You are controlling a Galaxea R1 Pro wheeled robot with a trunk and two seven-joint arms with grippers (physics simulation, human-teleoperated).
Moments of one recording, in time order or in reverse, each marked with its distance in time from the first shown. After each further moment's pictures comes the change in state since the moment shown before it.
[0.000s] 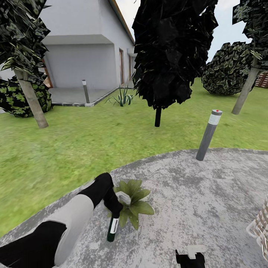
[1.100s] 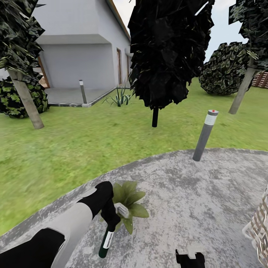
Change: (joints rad) left arm 0.064 0.021 -0.148 0.002 -0.001 0.036 -0.053; right arm 0.000 0.000 0.000 -0.001 0.001 -0.001 -0.001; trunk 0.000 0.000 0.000
